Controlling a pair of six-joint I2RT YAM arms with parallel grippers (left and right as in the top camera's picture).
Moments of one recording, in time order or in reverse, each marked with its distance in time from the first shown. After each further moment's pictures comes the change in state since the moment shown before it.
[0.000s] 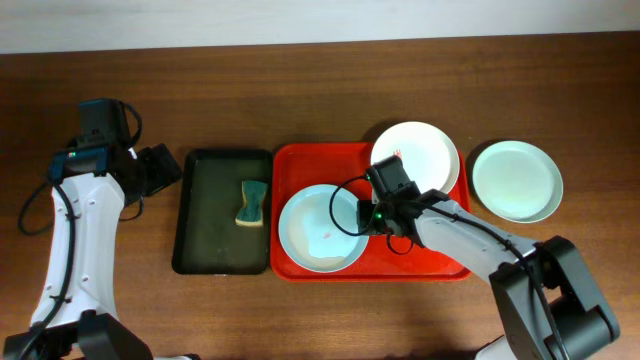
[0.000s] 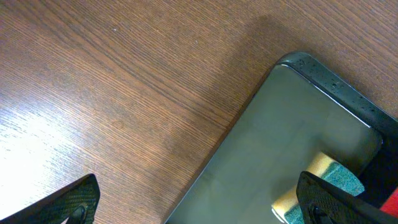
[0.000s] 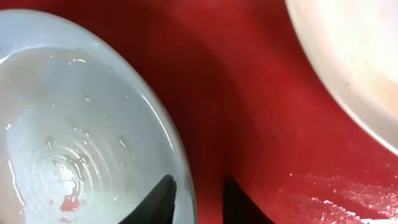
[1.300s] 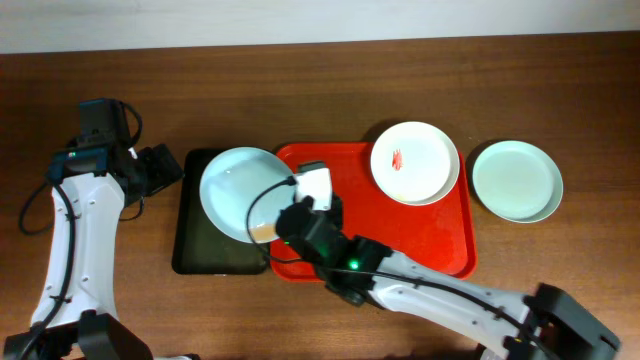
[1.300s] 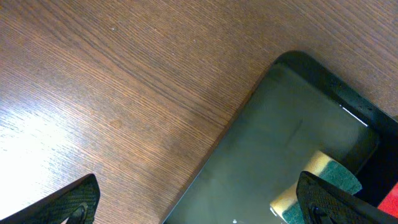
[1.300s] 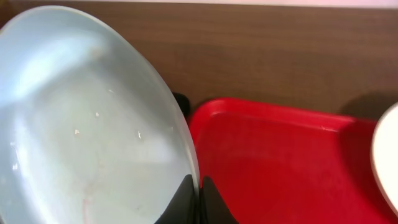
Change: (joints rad) left arm 0.000 0.000 0.000 0.000 0.007 0.000; right arm 0.523 -0.107 0.098 0.348 0.680 0.063
